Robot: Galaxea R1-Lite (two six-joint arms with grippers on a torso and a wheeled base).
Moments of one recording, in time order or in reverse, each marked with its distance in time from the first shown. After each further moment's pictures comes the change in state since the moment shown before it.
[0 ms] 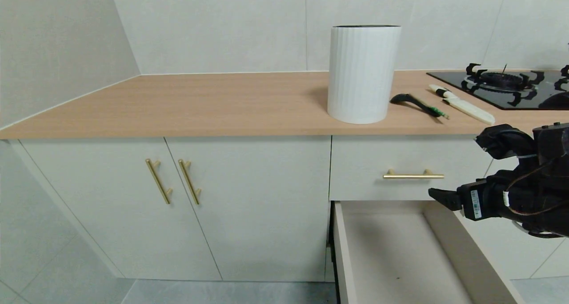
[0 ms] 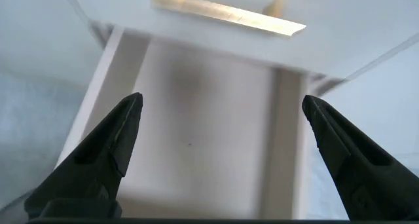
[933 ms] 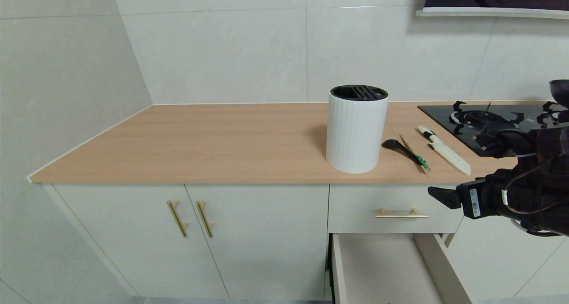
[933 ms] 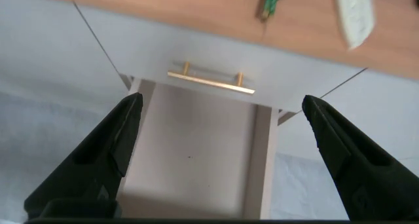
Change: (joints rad) left arm 0.000 0.000 0.000 0.000 0.000 0.000; right arm -0.011 0.006 0.000 -0.015 0.002 0.003
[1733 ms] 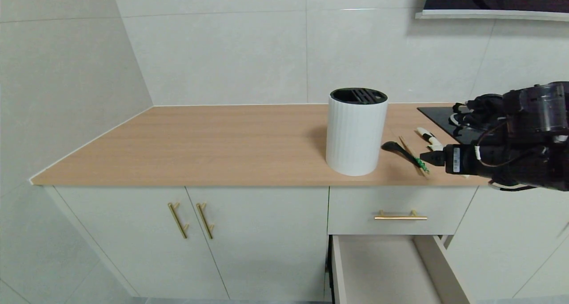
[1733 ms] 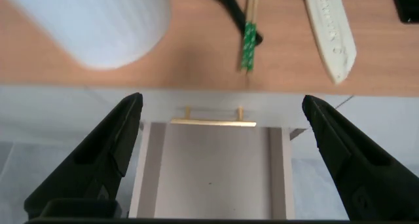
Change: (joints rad) left arm 0.000 0.000 0.000 0.000 0.000 0.000; right arm -0.092 0.186 -0.294 0.100 0.028 0.153
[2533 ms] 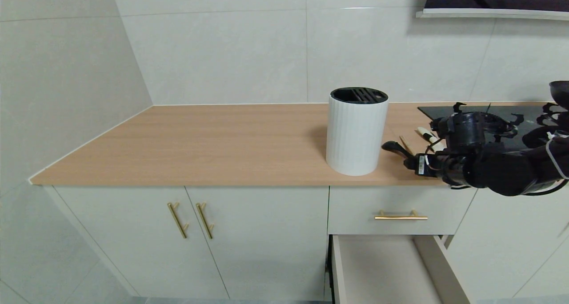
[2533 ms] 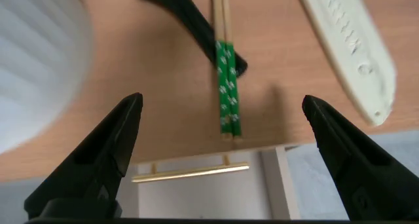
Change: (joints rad) left arm 0.000 0.000 0.000 0.000 0.000 0.000; right arm -0.047 0.353 -0.126 -0.176 -0.124 0.049
